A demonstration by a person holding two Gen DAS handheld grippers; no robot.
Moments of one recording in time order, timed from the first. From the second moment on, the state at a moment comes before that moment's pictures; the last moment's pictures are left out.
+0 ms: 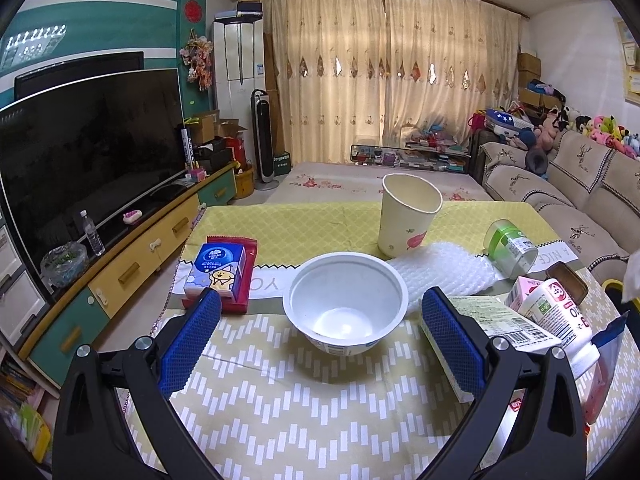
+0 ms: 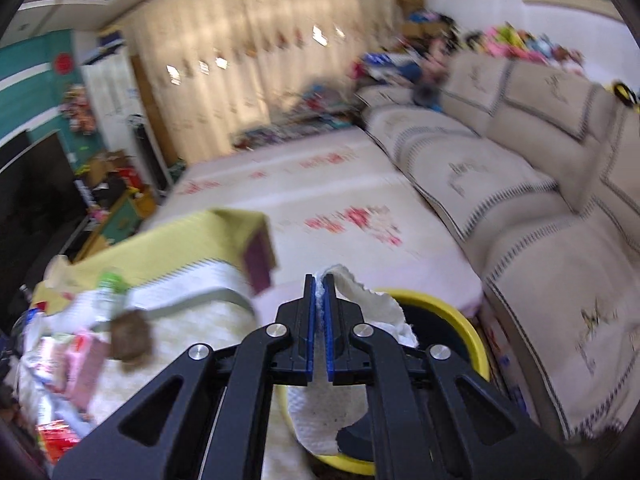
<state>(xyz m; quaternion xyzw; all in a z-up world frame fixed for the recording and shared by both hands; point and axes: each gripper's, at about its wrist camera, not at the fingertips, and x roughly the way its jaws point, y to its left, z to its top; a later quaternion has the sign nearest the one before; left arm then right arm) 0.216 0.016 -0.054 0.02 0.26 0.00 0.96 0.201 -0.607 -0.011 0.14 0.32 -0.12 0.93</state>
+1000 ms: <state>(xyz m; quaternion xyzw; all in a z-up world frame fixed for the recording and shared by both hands) 0.134 -0.058 -0.020 0.01 0.31 -0.10 0.95 0.181 -0.611 -0.075 0.16 0.35 -0.15 0.91</state>
